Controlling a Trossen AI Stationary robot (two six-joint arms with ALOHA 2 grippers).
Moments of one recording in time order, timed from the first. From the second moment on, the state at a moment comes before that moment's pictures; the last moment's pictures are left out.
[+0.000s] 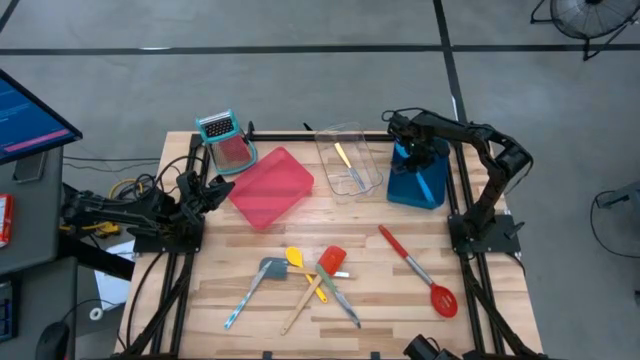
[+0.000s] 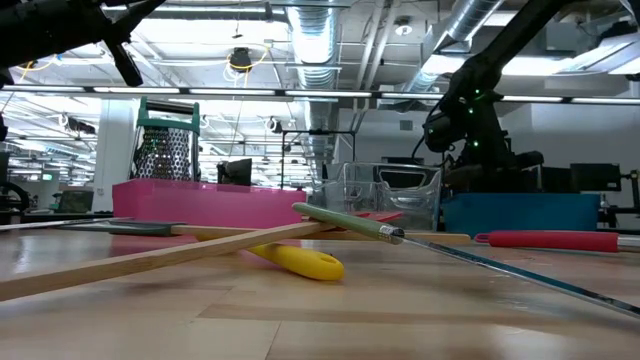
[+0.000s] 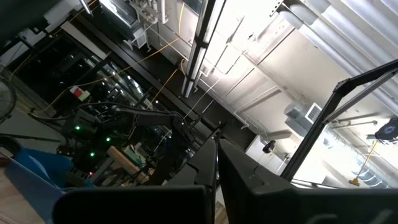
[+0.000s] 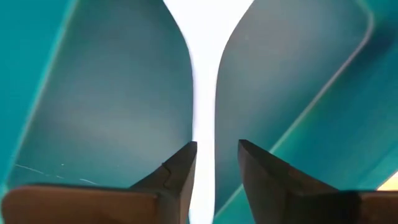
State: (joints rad) left arm -0.08 0.27 0.01 0.81 -0.31 -0.63; right arm -0.86 1.75 1.12 -1.10 0.18 0.36
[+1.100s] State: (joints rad) left arm -0.08 0.27 0.01 0.81 -0.31 -0.63; right arm -0.07 1.19 1.12 -1.42 -0.01 1.01
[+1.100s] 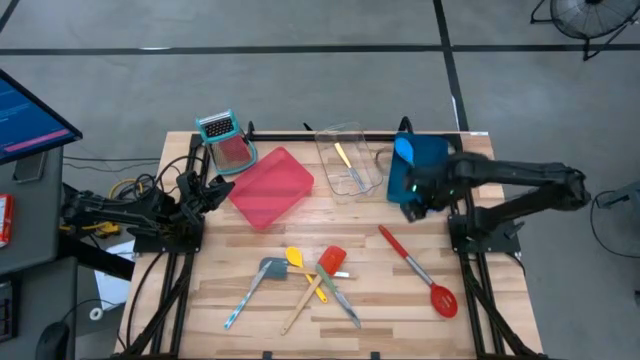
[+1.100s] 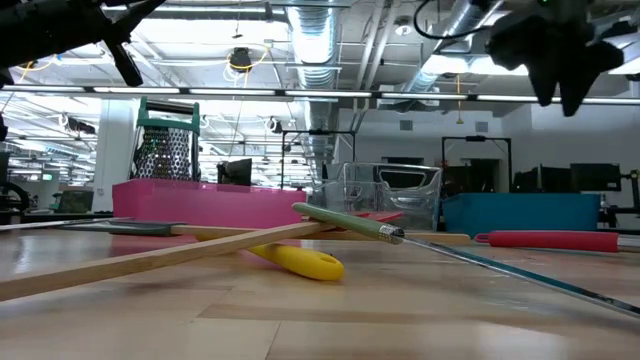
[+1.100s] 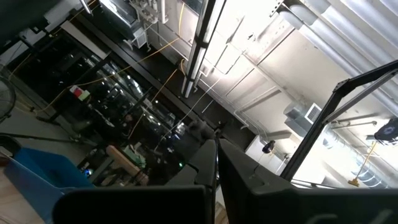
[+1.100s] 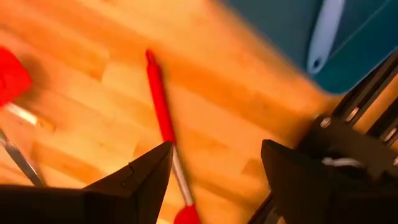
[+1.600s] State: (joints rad) left arm -0.08 0.27 0.01 0.81 -0.31 -0.63; right arm 0.22 1.50 0.98 -1.12 -0.14 0.97
